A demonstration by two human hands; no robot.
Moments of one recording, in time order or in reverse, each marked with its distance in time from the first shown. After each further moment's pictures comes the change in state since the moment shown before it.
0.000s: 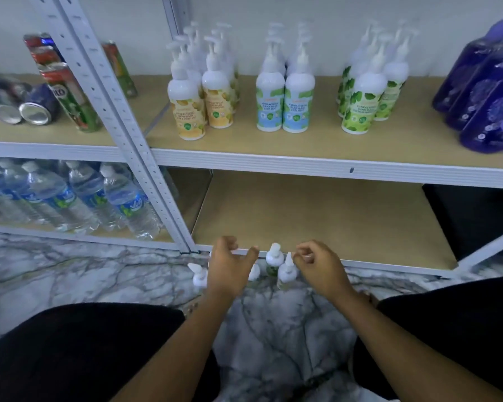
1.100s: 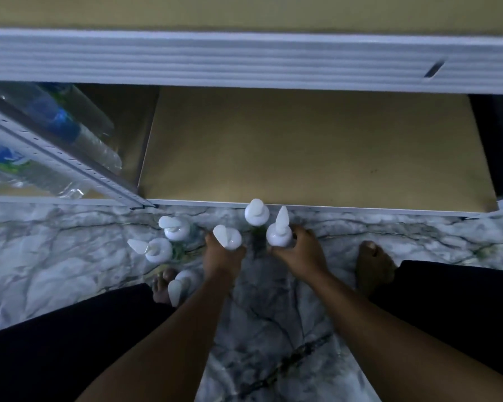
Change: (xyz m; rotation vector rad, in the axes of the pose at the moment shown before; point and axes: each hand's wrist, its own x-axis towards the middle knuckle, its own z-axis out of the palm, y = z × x) left_hand 0.098 -0.168 0.142 0.172 -0.141 -0.373; right_hand 0.058 0.127 0.105 0.050 -0.168 0.433
